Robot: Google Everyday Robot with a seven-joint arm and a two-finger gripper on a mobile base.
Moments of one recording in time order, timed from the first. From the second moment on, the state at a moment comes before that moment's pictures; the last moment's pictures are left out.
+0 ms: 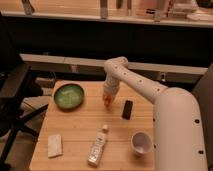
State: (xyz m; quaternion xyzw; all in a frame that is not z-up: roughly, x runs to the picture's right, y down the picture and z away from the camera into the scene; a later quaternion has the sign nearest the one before) arm 0.004 0.087 0.874 -0.25 -0.32 -0.57 0.71
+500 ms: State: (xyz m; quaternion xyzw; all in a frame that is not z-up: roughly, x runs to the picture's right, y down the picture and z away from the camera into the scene) arm -0.020 0.116 0.848 -0.24 -0.32 -0.58 0.71
